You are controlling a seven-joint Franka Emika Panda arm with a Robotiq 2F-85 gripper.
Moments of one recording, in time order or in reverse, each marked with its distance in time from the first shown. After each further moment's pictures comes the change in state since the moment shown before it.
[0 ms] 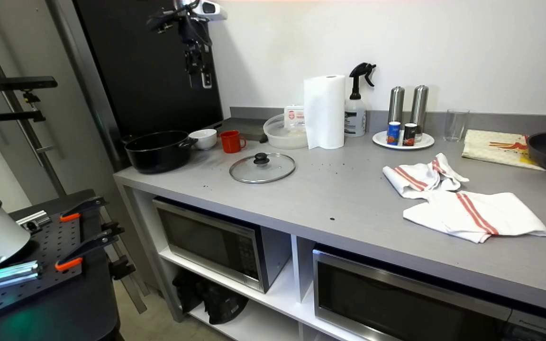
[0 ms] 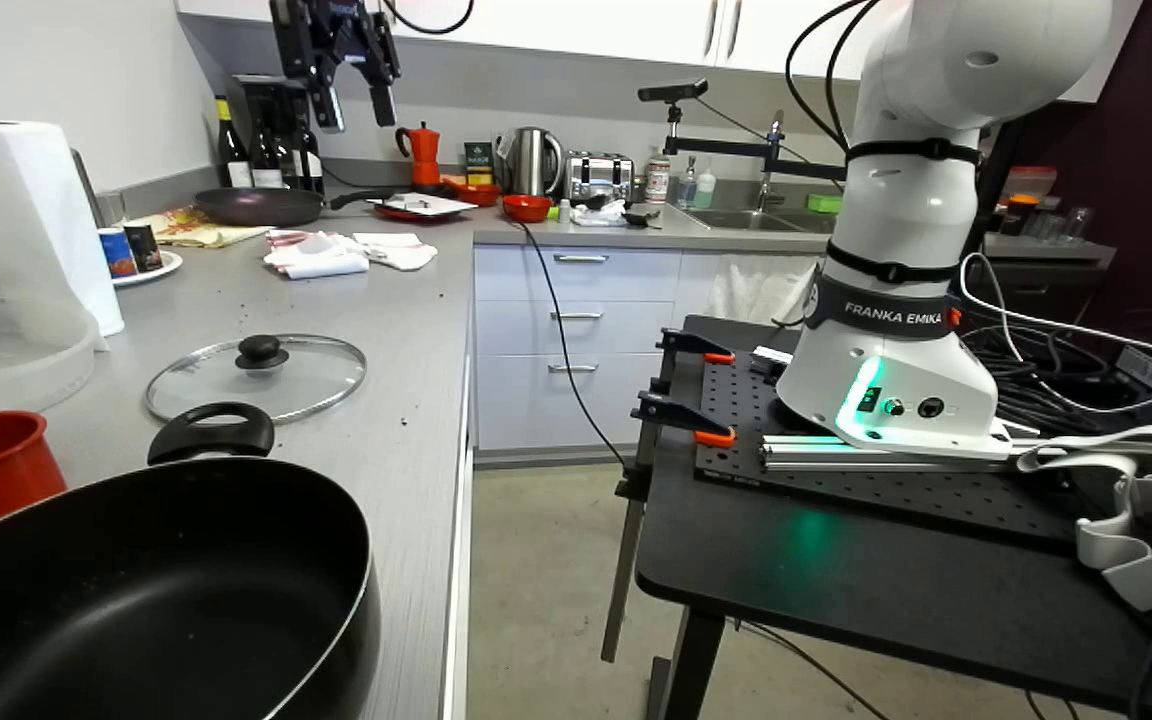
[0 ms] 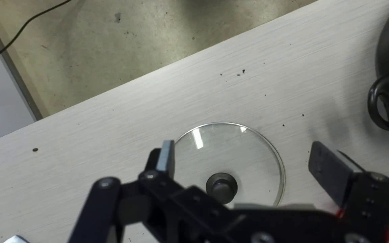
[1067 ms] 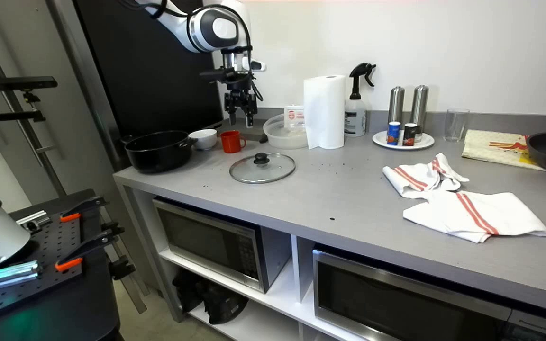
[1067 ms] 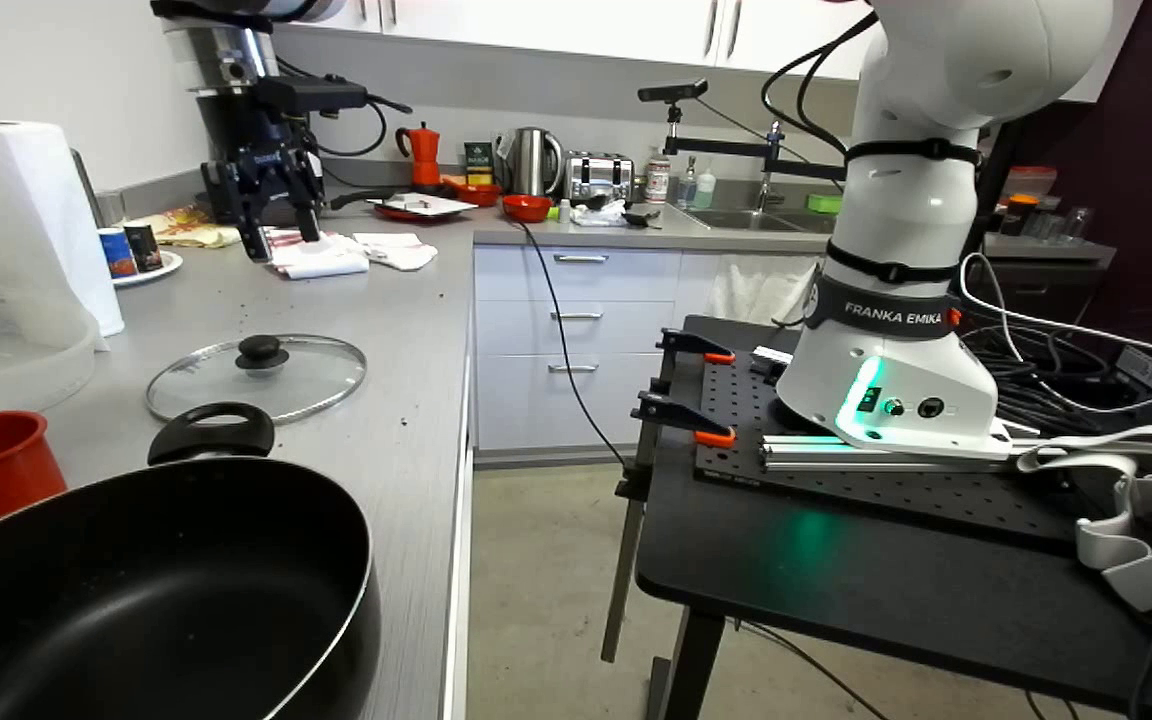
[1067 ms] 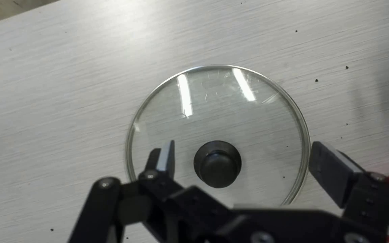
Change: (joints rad) arm 0.013 0.490 -0.024 0.362 -0.017 0.116 -0.114
